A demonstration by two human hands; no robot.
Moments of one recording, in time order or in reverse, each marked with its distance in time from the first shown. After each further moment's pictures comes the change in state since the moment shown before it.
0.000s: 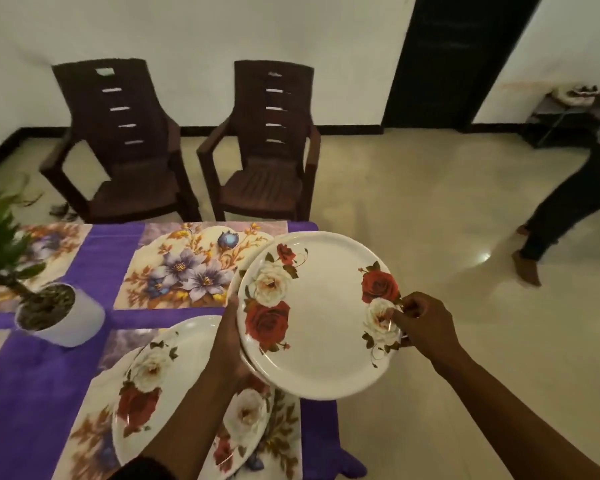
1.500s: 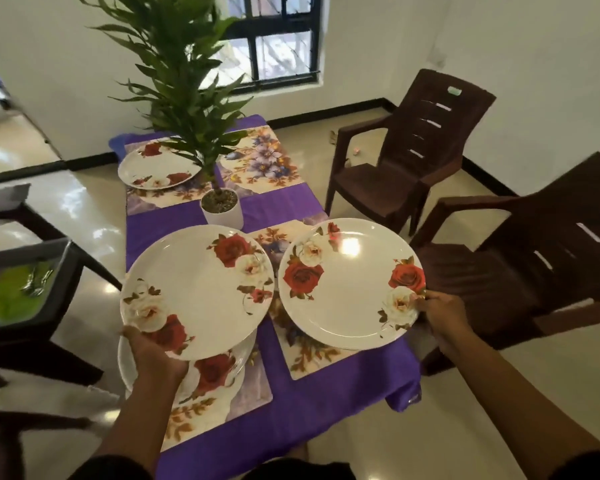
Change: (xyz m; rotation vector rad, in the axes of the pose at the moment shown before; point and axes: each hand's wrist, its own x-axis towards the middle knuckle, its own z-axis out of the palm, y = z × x) left_hand -0.013 -0.030 0.025 -0.830 1.288 0.993; right_hand 0.353 -0.224 0.243 -0.109 -1.014 -0.170
